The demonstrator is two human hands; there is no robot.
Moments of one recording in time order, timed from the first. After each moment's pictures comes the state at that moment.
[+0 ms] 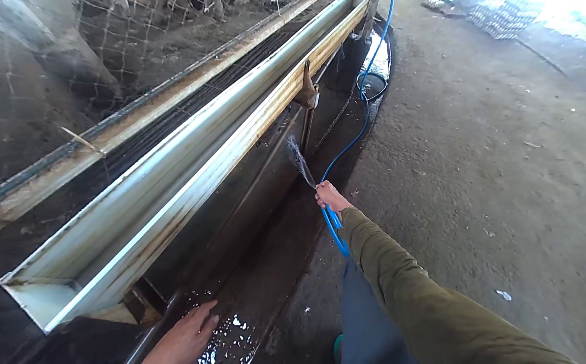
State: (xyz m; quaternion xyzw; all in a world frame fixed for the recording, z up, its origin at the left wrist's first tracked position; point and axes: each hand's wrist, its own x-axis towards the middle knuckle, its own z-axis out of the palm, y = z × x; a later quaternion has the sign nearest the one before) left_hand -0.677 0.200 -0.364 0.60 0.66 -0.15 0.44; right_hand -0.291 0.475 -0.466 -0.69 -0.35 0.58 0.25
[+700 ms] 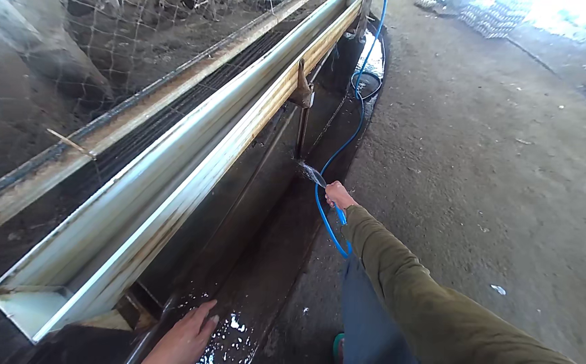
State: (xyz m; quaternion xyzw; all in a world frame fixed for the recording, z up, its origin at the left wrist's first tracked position) left_hand -0.669 0.205 -0.359 0.60 0.65 -0.15 0.43; right_hand -0.257 0.478 -0.471 -0.77 -0.33 0.50 0.21
